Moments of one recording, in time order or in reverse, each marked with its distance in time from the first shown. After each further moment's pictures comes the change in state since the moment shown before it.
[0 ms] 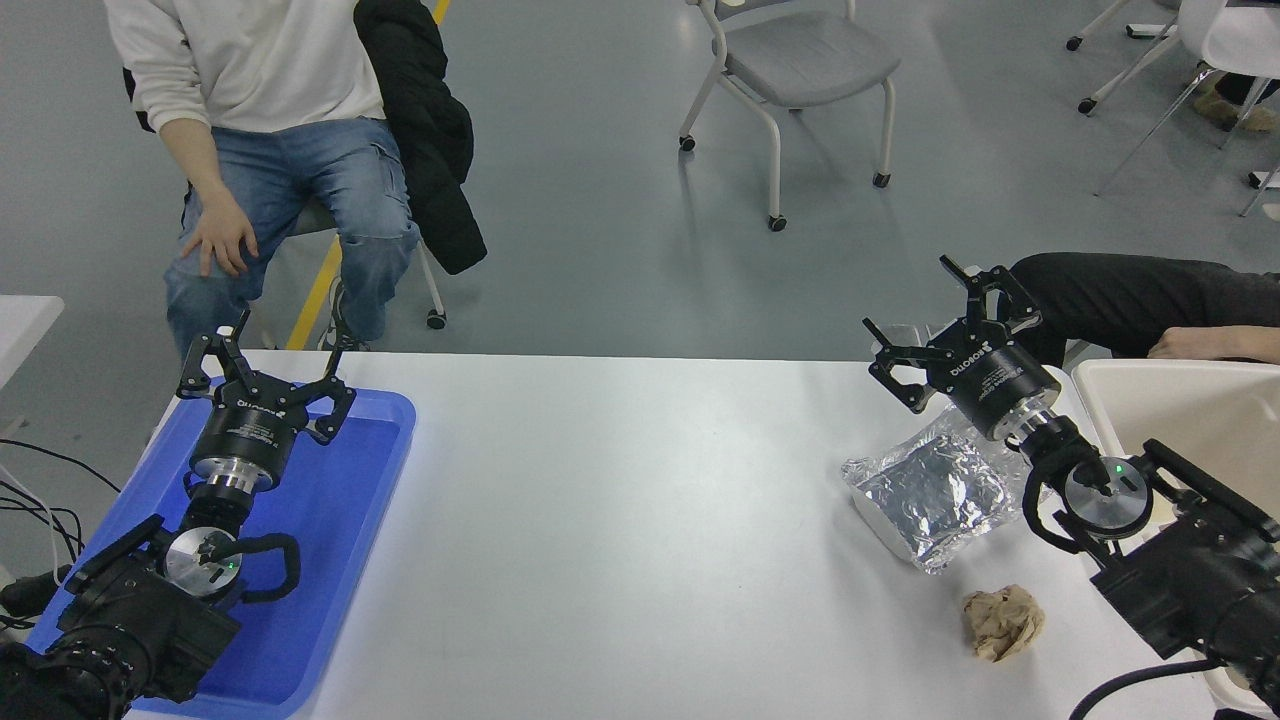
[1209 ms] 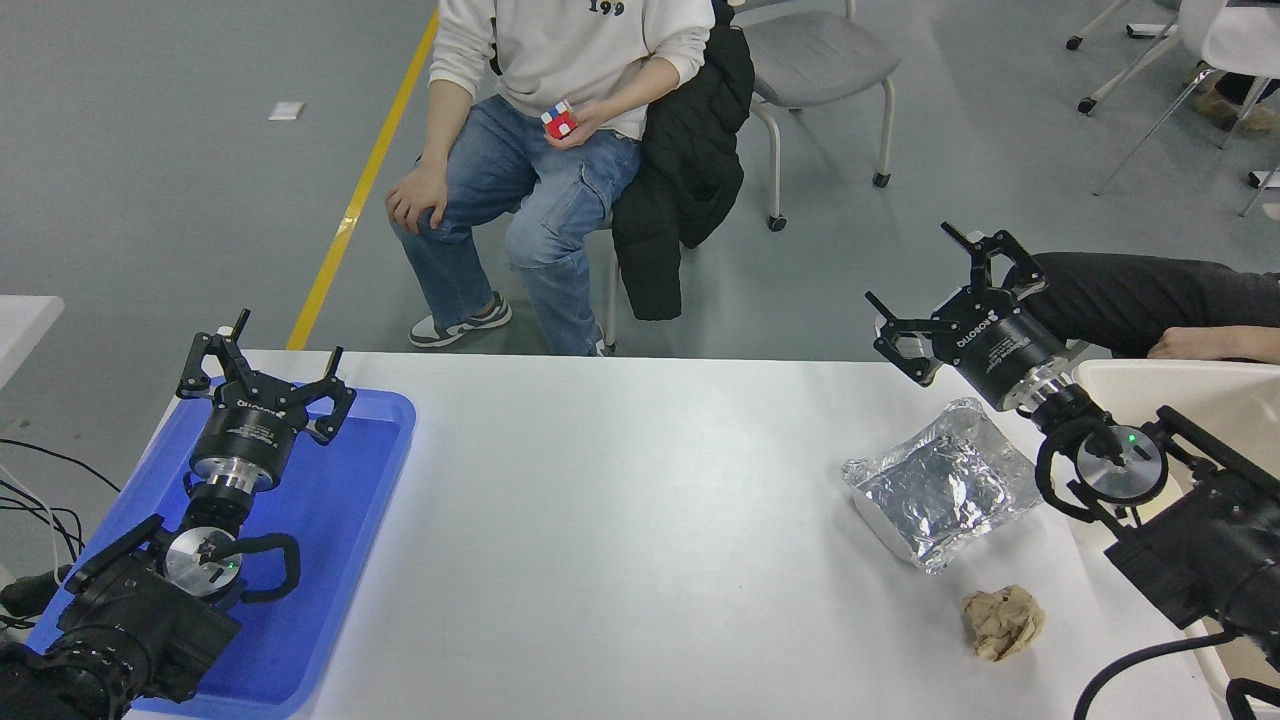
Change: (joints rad) left arm 0.001 0.002 0.001 0.001 0.000 0.000 -0.001; right arm 0.093 -0.093 -0.036 0.042 -0.126 0.002 -0.011
